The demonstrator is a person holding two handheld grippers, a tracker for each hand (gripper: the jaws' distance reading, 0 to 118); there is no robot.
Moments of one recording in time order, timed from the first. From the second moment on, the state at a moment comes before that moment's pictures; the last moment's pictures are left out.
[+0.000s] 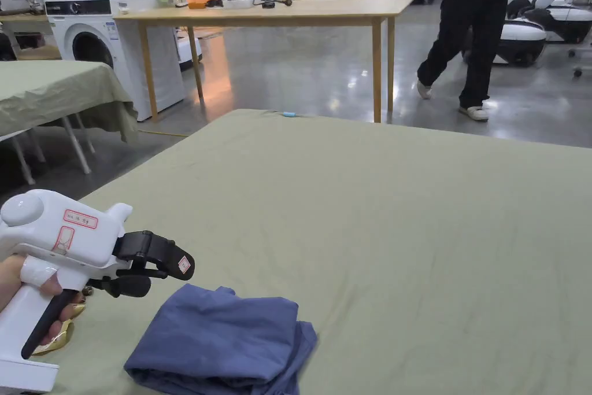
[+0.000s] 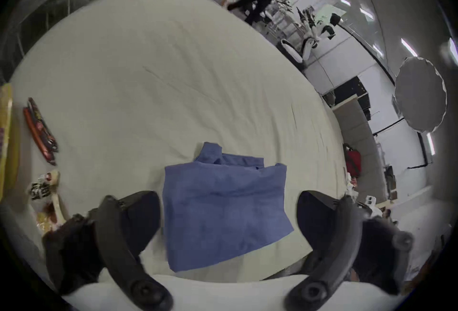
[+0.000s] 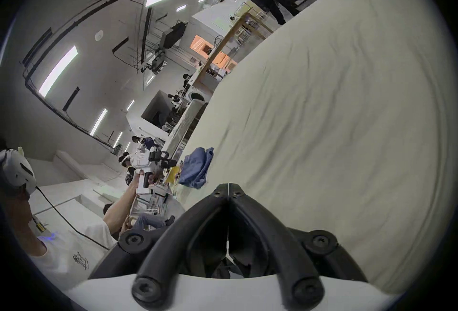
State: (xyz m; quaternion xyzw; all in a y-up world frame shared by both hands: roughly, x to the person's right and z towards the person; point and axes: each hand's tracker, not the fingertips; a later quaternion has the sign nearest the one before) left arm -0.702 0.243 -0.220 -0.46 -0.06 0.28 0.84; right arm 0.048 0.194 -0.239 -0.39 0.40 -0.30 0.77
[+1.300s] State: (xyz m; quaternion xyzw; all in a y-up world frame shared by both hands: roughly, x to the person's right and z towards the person) left arm -0.257 0.303 -0.212 -0.07 0.05 -0.02 1.00; right arm 0.005 0.305 -0.226 -0.06 0.05 0.08 0.99
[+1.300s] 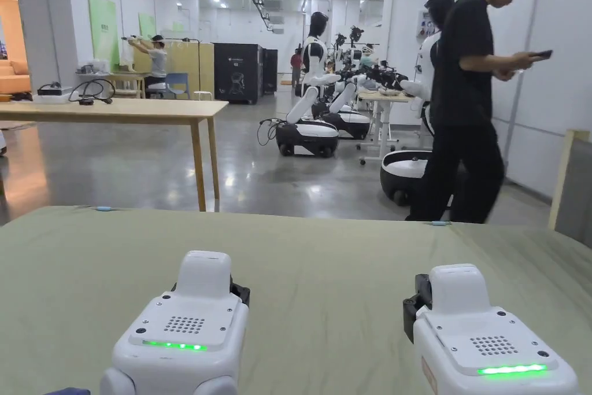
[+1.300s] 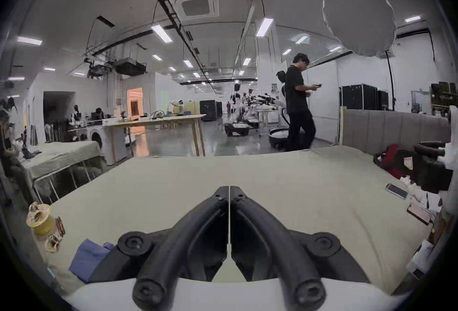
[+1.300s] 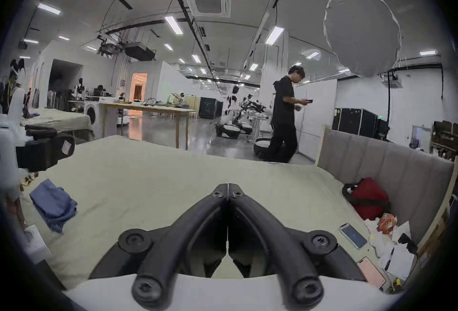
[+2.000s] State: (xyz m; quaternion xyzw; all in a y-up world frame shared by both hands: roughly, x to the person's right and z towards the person) left arm -0.249 0.318 -0.216 -0.06 0.07 -0.01 1.00; right arm 0.017 0.315 -0.228 -0.06 0.05 0.07 0.99
